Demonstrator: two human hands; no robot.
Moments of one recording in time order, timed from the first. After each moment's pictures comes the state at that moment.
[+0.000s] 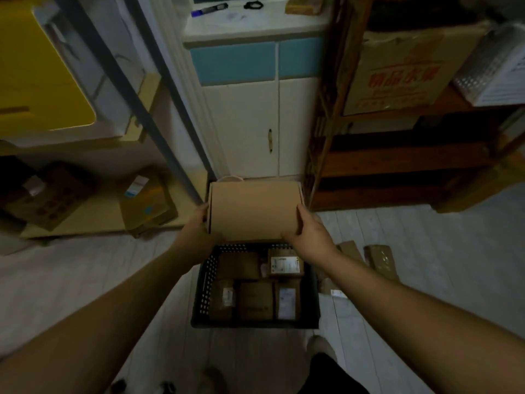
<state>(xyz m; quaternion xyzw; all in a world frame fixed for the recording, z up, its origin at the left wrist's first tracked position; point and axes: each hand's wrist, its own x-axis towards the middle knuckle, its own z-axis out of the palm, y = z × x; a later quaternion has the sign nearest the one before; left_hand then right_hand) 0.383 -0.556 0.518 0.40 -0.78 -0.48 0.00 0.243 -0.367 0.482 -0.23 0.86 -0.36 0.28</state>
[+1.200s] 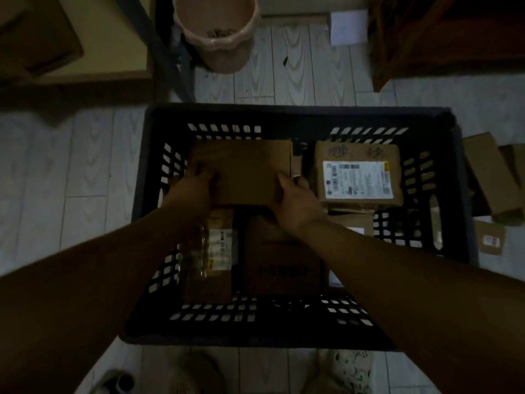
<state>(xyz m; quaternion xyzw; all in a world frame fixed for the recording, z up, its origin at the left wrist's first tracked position) 0.389 -0.707 -0.104 0.33 -0.87 -0.27 -0.23 0.281 -0.521 -0.083 -0.27 0.87 -0.17 0.37</state>
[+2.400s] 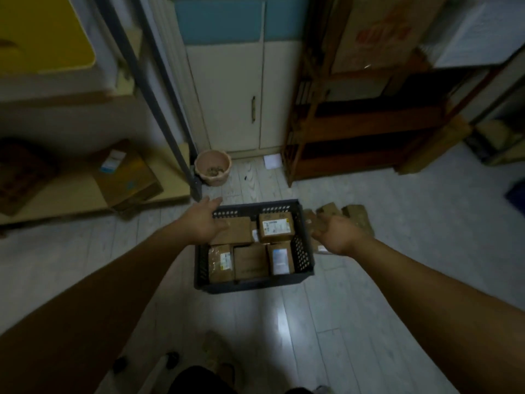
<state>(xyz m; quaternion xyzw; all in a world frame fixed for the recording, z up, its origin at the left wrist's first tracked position) 0.479 -0.562 0.491 0.26 -0.91 -0.28 -0.19 0.356 -0.297 0.480 -0.23 0.92 -0.10 0.29</state>
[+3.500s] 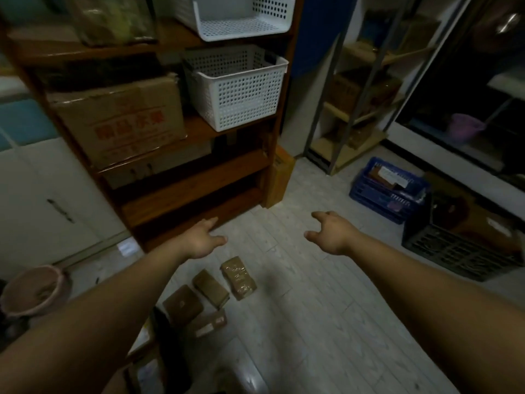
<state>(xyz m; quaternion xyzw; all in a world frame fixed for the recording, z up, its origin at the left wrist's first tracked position) 0.074 -0.188 0.527 0.06 -0.89 -0.35 -0.27 0.069 0.111 0.576 0.03 0.97 -0.13 0.22</state>
